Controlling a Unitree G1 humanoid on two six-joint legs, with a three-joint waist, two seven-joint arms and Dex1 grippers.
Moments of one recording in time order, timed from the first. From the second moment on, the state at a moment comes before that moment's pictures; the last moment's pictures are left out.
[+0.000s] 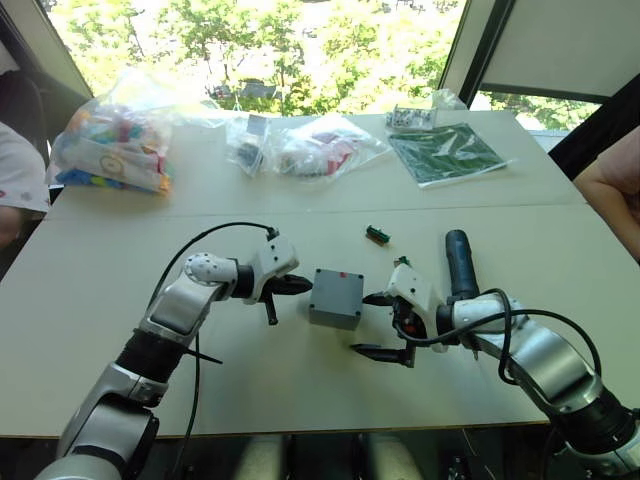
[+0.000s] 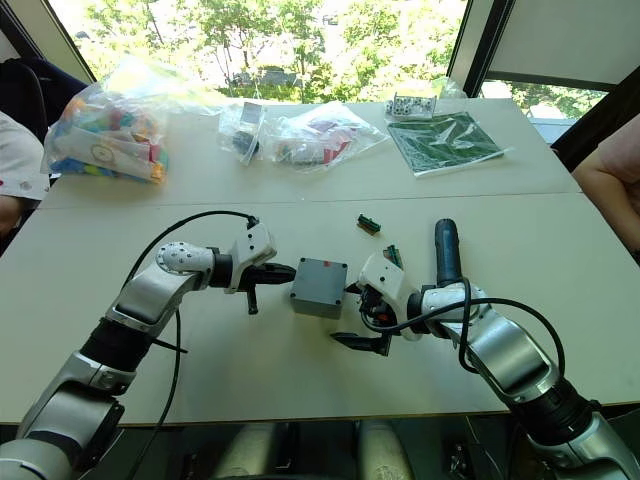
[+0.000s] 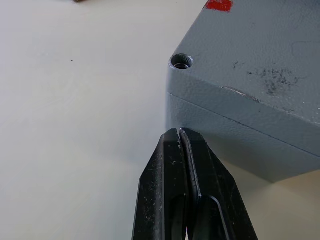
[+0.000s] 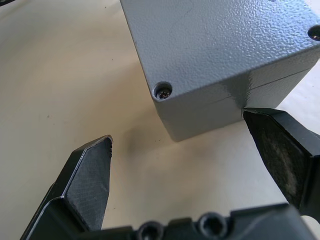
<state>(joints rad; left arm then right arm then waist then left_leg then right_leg) -0.56 0.54 -0.29 0.06 -0.16 0.45 -1.06 -0.29 -0.77 0.25 -0.51 0.32 0.75 0.85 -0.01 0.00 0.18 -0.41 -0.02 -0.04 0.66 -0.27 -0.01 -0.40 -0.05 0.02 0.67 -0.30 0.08</state>
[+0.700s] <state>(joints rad) -0.66 0.56 -0.13 0.02 -0.38 0.65 -1.07 -0.81 -0.57 0.11 0.50 0.20 0.42 0.83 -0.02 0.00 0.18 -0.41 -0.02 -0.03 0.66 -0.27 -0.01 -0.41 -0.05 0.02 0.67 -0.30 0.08</state>
